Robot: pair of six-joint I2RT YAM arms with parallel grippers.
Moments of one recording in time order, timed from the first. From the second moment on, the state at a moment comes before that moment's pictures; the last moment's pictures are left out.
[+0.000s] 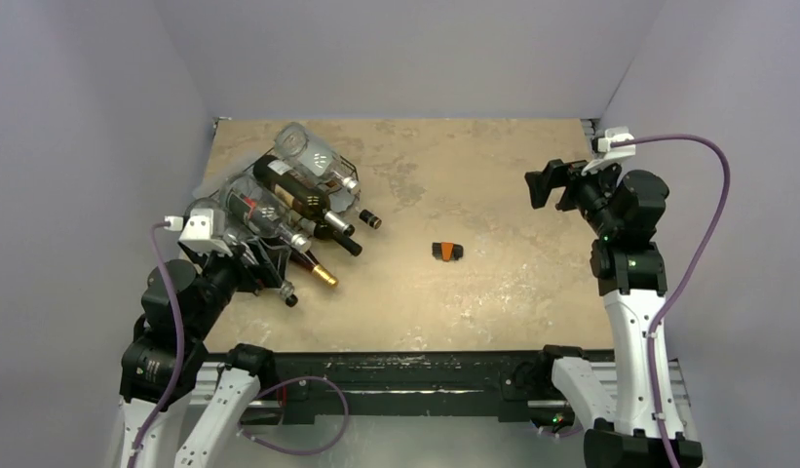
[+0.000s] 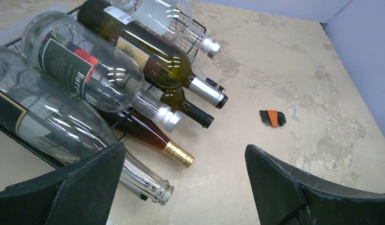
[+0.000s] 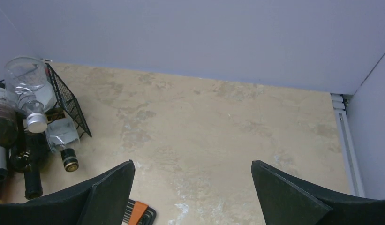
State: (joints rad) left arm -0.22 0.41 0.99 -0.82 0.01 -0.30; right arm -0.08 0.86 1.06 -0.33 -0.33 0.04
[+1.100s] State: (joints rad) left arm -0.22 0.32 0.84 -0.90 0.27 -0.57; right arm -0.07 0.79 0.81 -0.25 -0.88 -0.24
